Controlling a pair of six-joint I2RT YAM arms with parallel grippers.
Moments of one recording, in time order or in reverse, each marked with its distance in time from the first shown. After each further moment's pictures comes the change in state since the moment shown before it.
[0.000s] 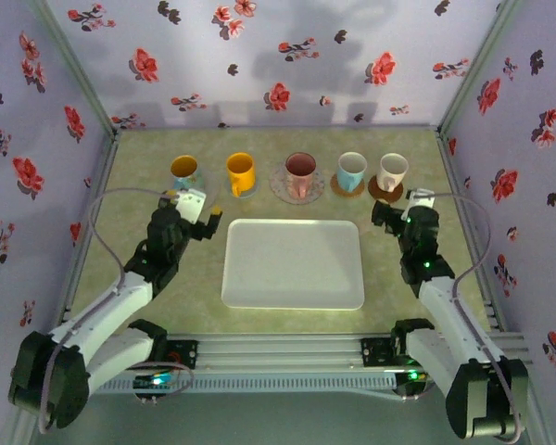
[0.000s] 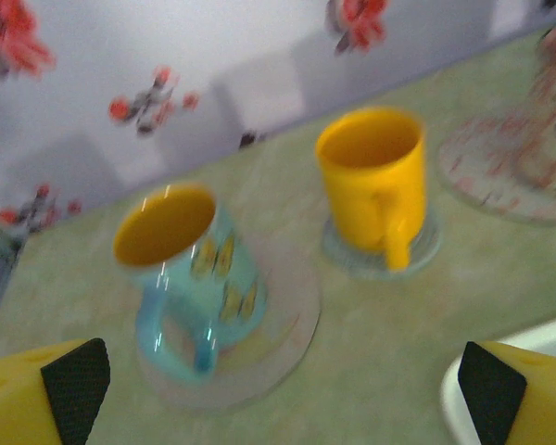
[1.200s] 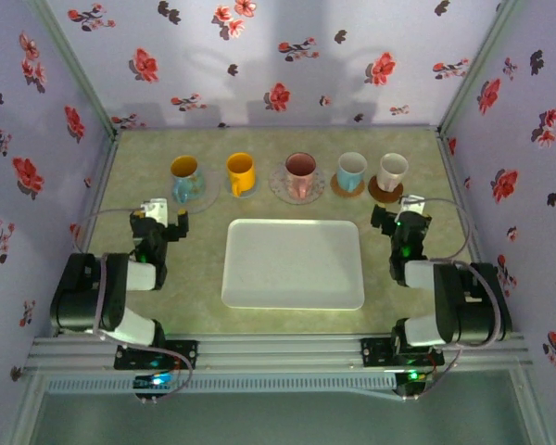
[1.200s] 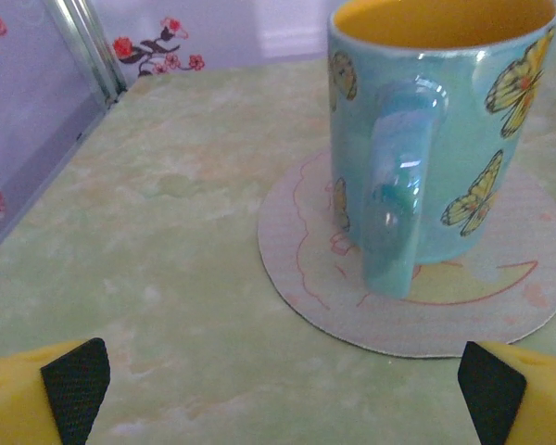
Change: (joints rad) left arm 0.384 0.545 -0.175 0.721 0.110 -0.132; right arm -0.058 0.548 -0.119 0.697 0.027 -0.089
